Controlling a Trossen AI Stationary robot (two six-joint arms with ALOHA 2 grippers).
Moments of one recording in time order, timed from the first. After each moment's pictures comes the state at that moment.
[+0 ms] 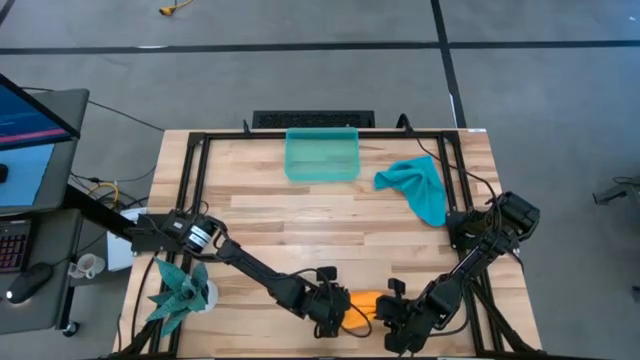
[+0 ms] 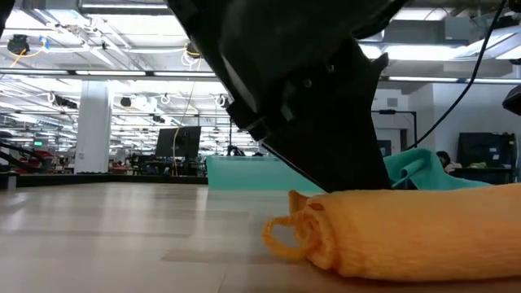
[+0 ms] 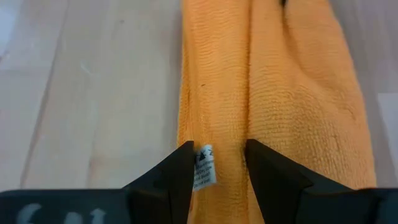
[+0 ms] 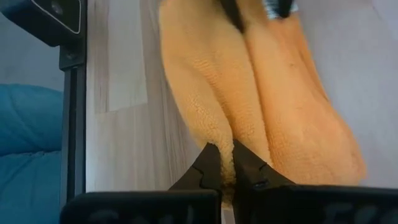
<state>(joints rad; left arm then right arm) -0.51 2.28 1.65 -0.34 -0.38 -0.40 0.89 1.81 0.97 -0.23 0.40 0.94</state>
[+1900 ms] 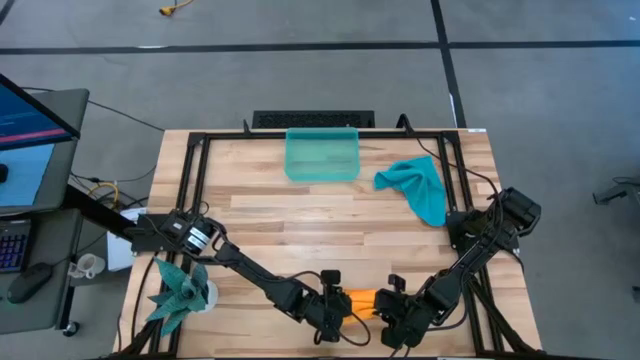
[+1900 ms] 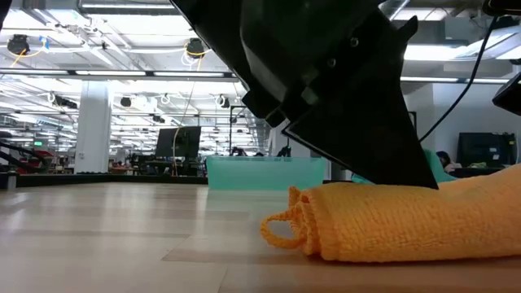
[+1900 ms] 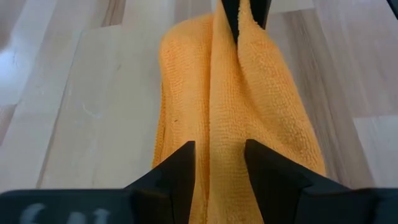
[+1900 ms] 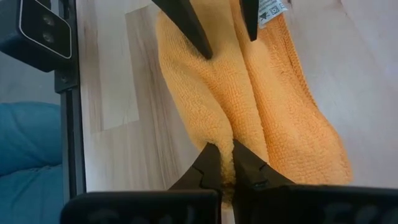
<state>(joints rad) -0.52 2.28 1.63 -0.22 -0.45 -0.30 0.86 1.78 0.97 -0.26 0.39 0.99</state>
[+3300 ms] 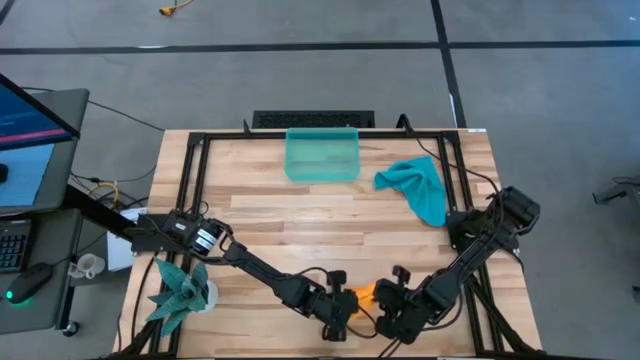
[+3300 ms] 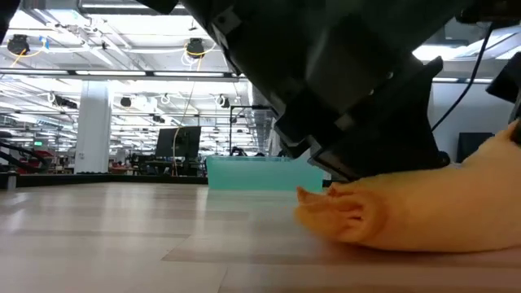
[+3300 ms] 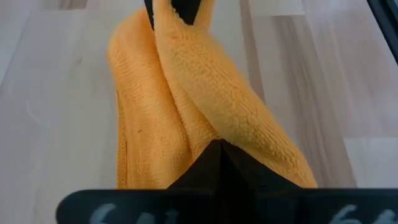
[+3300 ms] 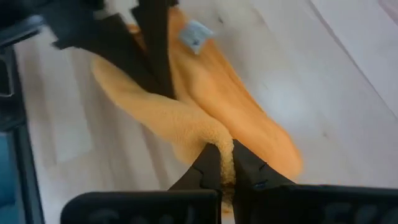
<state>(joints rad) -0.50 2.34 1.68 -0.22 -0.28 -0.38 0.83 1.77 1.04 -0.49 0.47 1.13</state>
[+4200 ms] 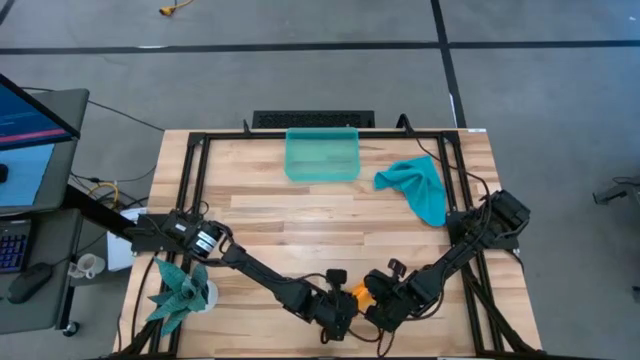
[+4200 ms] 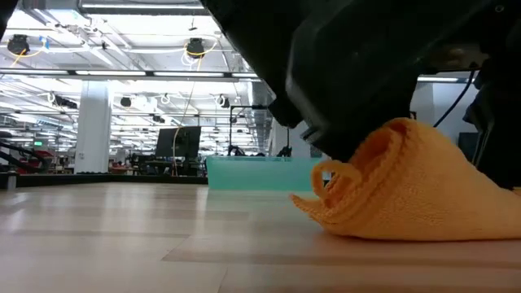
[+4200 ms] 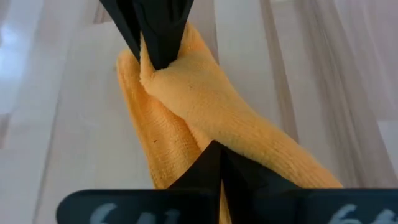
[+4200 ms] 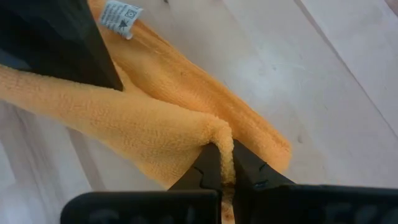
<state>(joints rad) -0.52 2.34 1.77 -0.37 -0.41 -0.27 0.72 1.86 1.05 -0.54 0.38 1.15</state>
